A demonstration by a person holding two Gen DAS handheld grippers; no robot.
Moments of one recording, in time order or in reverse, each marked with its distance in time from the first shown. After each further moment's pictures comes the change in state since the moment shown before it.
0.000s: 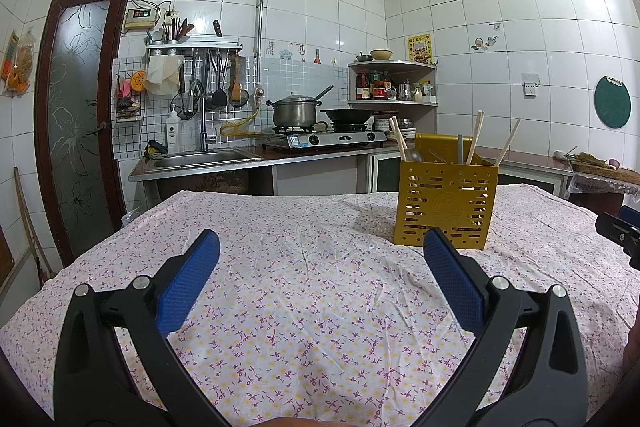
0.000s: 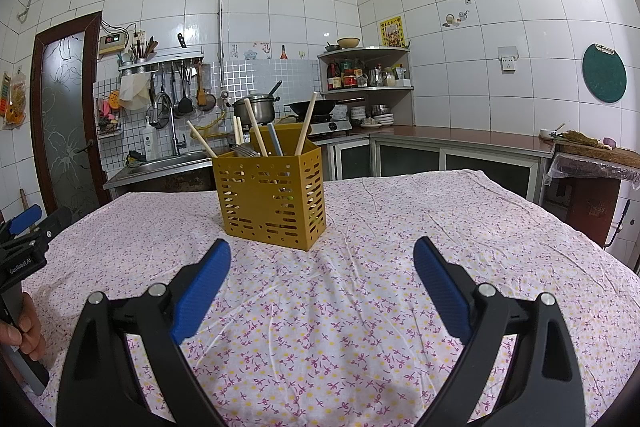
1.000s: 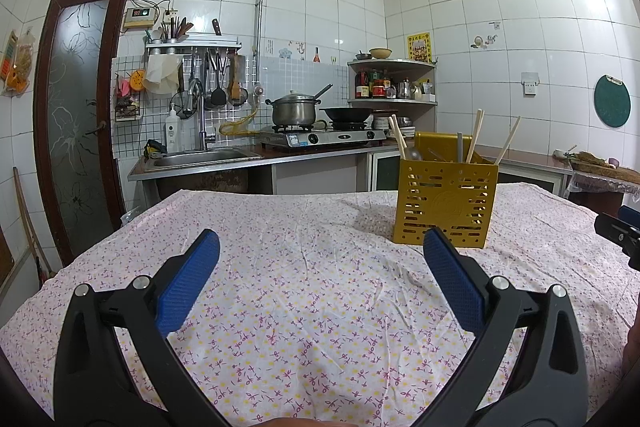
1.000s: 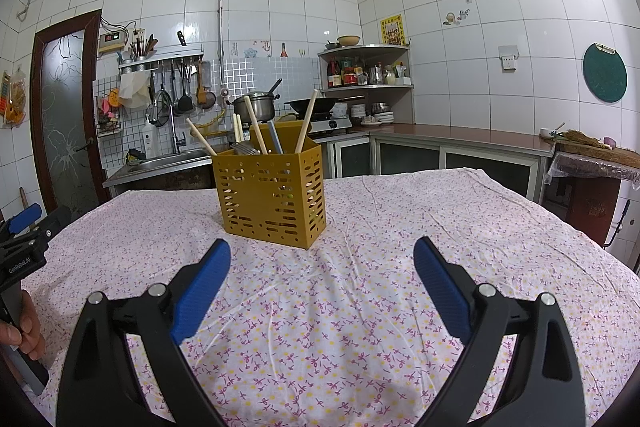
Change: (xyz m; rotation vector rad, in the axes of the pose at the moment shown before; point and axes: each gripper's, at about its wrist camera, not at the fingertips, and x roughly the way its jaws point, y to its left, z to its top) left arm 0.001 -0.001 -0.003 0.000 0.005 -0.002; right arm 0.000 0.000 0.000 0.000 0.001 -0.001
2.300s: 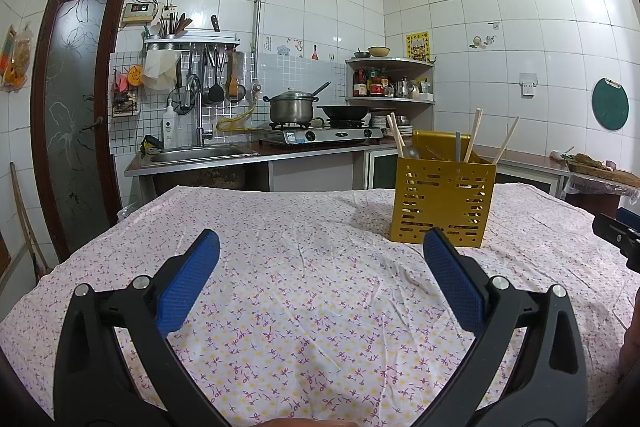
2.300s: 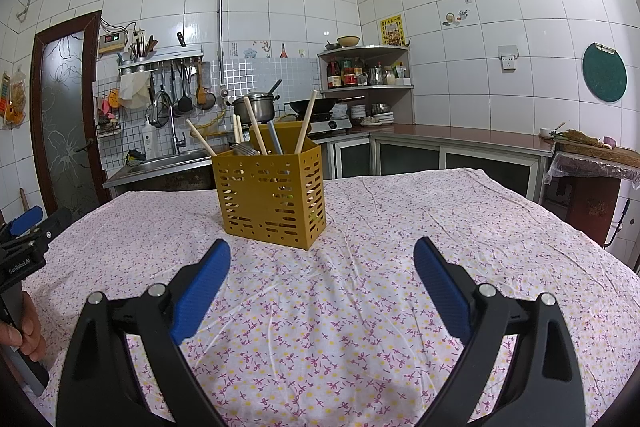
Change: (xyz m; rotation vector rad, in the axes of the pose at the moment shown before) left arm 0.002 -0.001 0.001 -0.008 0.012 -0.013; right arm 0.000 -0.001 0.001 0.000 0.001 0.001
